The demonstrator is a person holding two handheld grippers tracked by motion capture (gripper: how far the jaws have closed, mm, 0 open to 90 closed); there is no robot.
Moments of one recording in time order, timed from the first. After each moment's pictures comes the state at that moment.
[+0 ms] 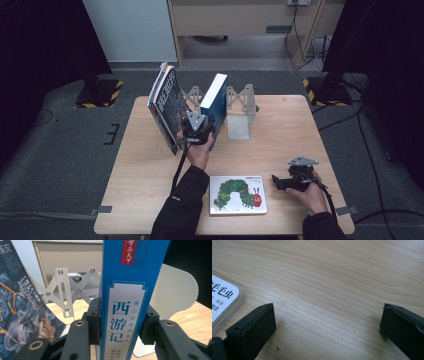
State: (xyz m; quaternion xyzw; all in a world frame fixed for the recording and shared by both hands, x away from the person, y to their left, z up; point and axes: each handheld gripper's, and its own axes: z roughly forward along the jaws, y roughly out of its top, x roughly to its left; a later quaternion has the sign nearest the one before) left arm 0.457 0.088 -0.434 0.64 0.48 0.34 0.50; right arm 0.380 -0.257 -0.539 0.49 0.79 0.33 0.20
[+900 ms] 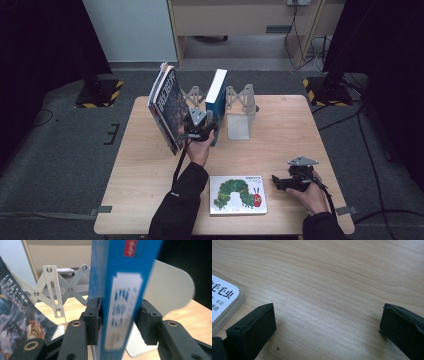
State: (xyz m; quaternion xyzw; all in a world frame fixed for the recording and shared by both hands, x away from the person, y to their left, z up) left arm 0.459 0.091 -0.431 0.66 0.47 0.30 0.51; right arm 0.380 -0.257 -0.539 0.49 0.79 0.33 0.20
